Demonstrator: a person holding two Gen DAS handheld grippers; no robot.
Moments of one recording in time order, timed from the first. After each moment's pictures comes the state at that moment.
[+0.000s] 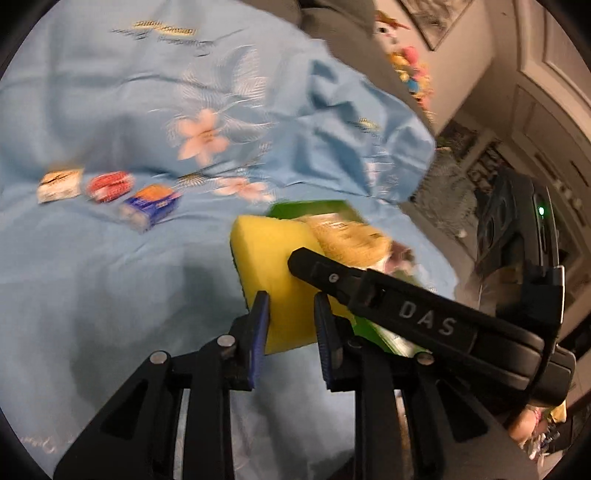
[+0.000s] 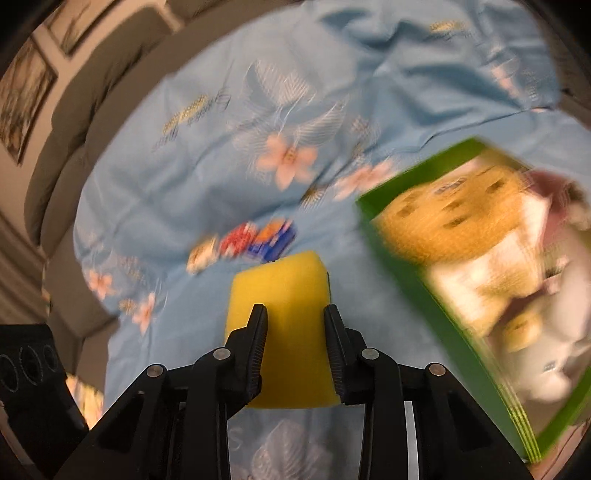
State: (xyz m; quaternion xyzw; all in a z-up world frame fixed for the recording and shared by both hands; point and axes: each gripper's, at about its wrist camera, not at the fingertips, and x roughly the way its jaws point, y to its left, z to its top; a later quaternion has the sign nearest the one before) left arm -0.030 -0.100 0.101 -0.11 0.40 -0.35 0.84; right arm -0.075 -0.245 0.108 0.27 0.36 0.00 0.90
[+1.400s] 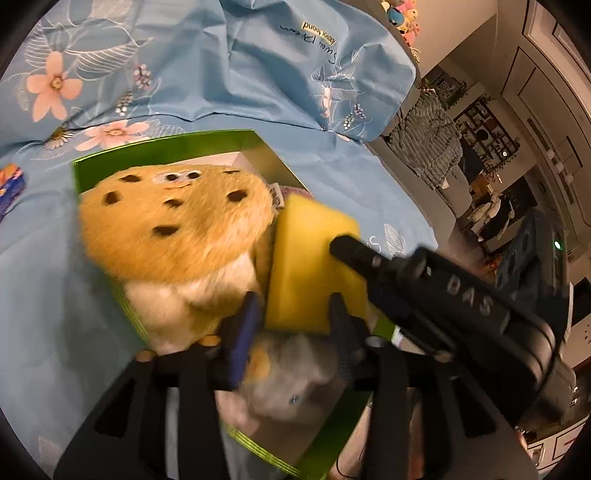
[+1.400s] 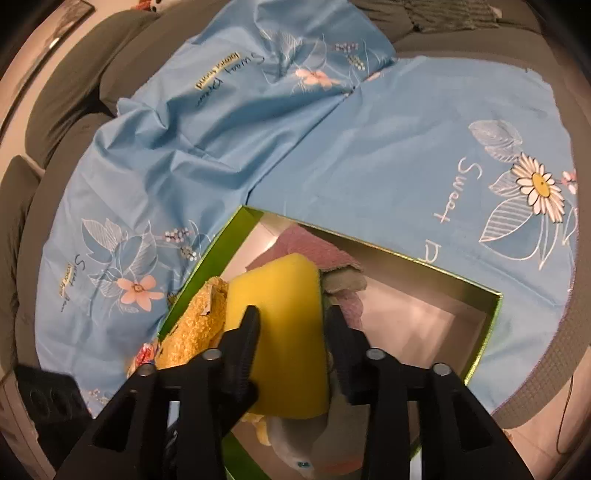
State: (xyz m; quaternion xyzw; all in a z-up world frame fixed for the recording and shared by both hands) left arm -0.006 -0.292 0.081 -0.07 0.49 -0.42 0.76; right arm -0.126 -0.438 0.083 0.41 0.31 -0.18 0.84
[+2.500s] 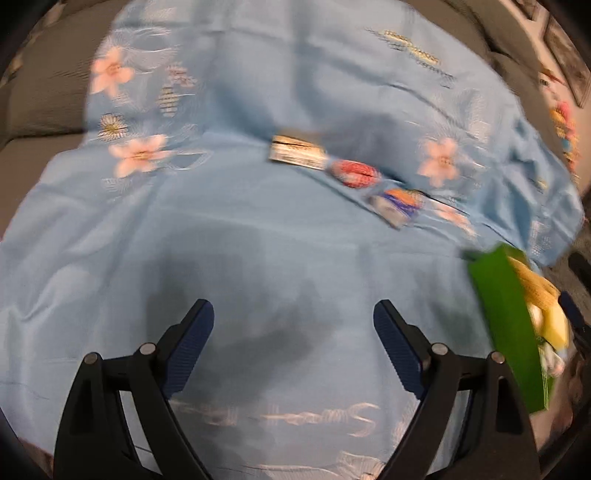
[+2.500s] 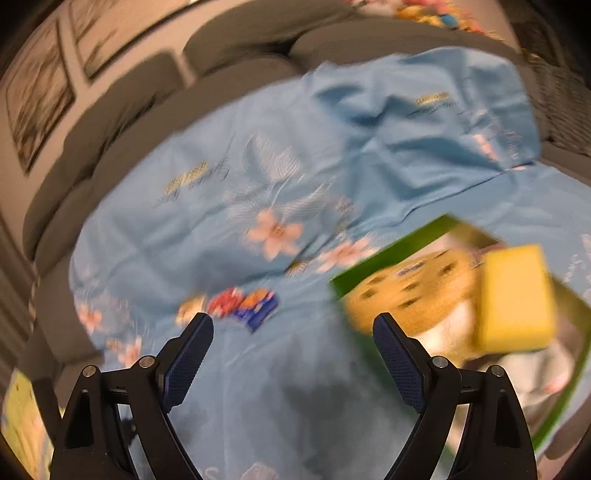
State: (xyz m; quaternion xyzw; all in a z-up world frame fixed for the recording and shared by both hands) left arm -0.016 0.039 0.060 -0.13 0.43 -0.06 0.89; right arm -0.080 -0.241 0.130 0.21 0.27 -0.03 0.94
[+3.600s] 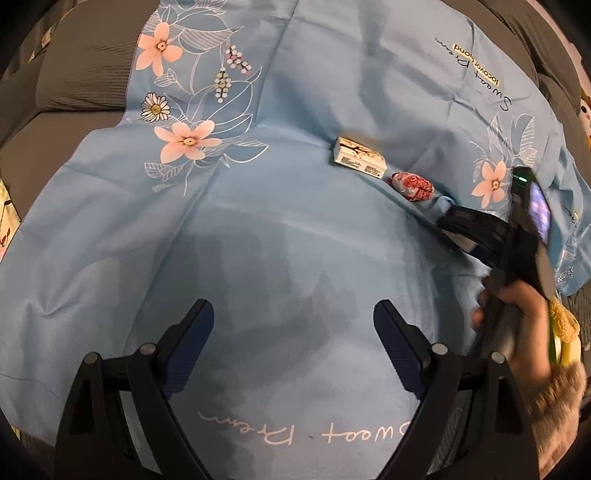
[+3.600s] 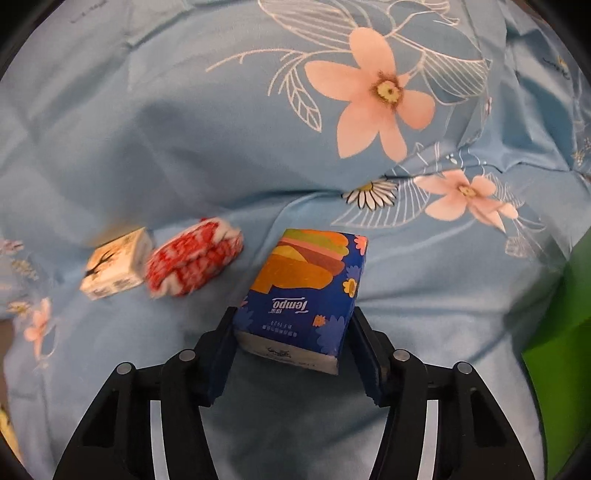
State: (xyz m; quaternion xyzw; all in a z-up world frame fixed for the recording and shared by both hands) left arm 0.000 0.089 0.048 -0.15 0.45 0.02 0.88; right arm 0.130 -0.144 0.030 0.12 0.45 -0.08 0.88
